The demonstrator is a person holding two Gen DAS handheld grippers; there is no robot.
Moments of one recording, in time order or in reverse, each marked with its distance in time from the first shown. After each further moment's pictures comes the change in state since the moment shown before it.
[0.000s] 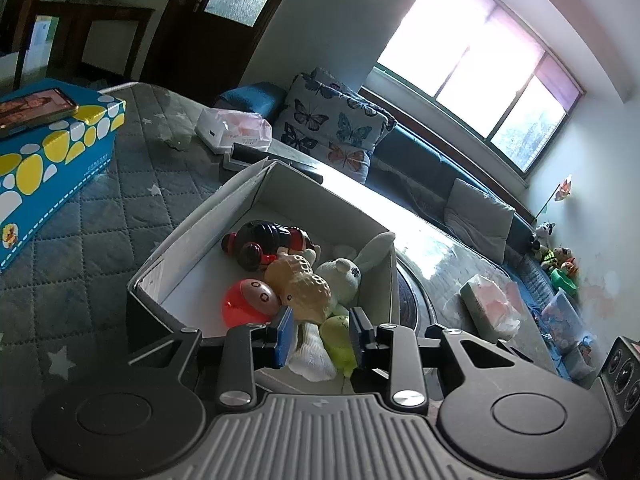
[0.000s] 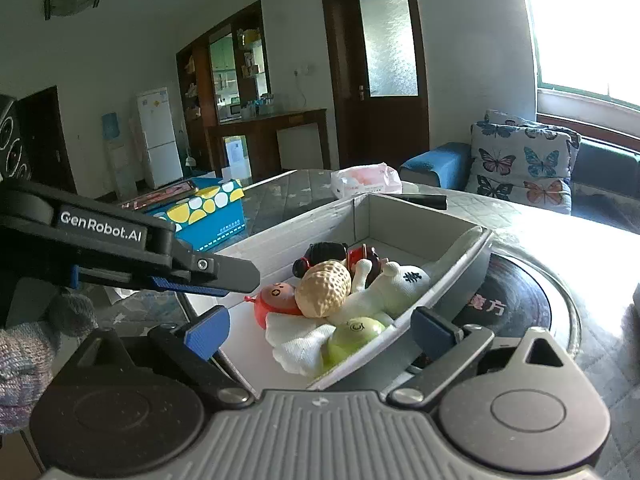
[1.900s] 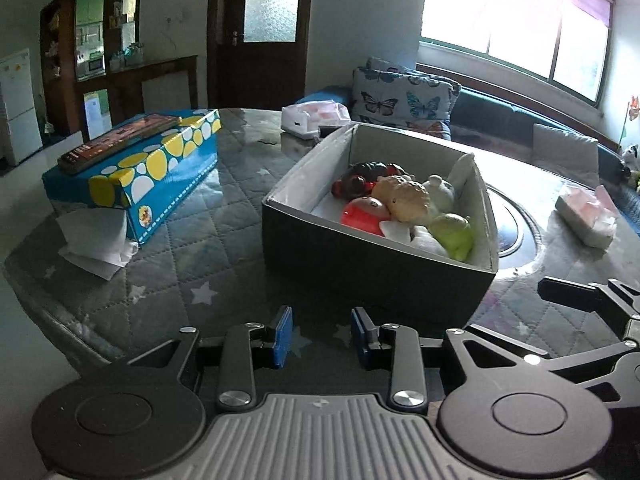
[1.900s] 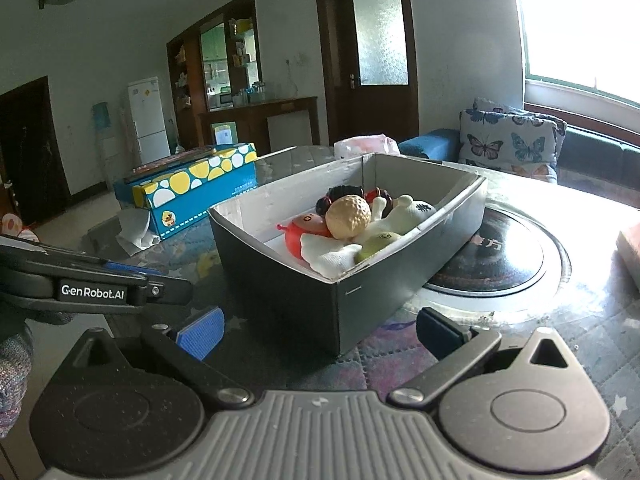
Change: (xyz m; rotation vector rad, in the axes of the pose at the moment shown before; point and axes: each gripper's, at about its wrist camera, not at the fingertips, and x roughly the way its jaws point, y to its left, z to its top) left arm -0.043 0.004 -0.075 0.241 -0.001 0.364; right arm -0.035 0.035 -0.057 -0.001 0.035 -0.046
